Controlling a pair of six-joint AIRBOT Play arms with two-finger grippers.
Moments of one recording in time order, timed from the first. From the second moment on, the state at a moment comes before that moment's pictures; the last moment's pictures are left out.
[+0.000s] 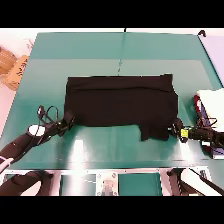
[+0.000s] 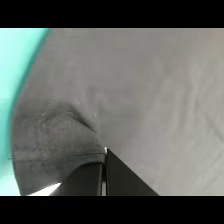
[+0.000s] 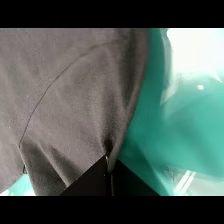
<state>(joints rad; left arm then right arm) -0.22 -0.98 0.30 0.48 -0.30 -1.62 -0.63 -1.11 0.34 -0.79 0.99 1.26</state>
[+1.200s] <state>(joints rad) -0.23 -1.01 0.83 1.61 -1.15 -1.77 -0.57 -0.88 0.67 -1.01 1.29 1.52</state>
